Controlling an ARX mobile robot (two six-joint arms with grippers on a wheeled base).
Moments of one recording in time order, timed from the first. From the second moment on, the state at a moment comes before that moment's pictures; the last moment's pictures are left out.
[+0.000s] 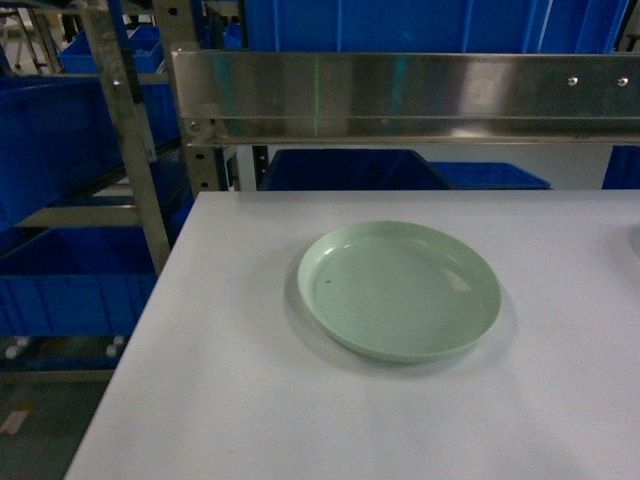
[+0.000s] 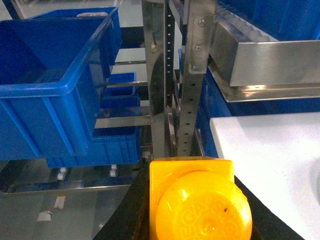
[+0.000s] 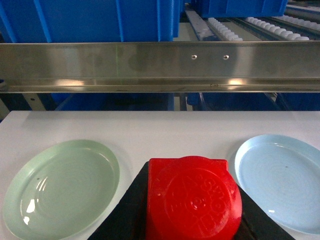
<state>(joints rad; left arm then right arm) 0.12 1.18 0.76 0.14 0.10 0.06 -0.02 0.97 0.54 0.23 -0.12 0.02</state>
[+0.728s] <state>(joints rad) 0.12 1.18 0.76 0.14 0.09 0.06 -0.02 0.97 0.54 0.23 -0.12 0.02</state>
